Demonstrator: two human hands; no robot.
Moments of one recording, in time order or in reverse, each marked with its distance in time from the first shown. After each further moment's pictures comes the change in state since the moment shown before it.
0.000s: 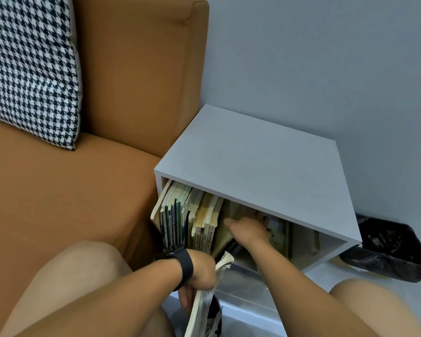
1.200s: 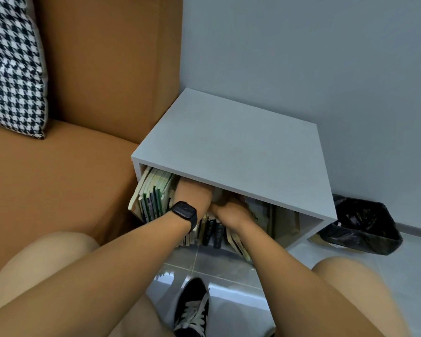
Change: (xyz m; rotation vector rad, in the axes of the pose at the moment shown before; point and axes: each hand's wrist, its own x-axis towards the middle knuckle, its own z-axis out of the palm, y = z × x) left_hand 0.067 0.017 -0.061 0.577 0.958 -0.075; right_hand -0.005 0.008 -0.008 0.180 -0.035 -0.195
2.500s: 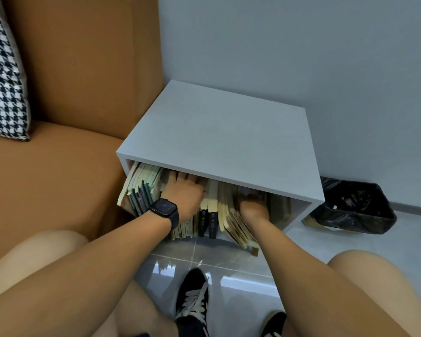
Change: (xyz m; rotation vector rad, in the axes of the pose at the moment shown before) left_hand -0.016 -0.005 0.001 -0.103 -0.046 0.143; right_hand 0.007 0.067 -0.021 0.237 0.249 0.285
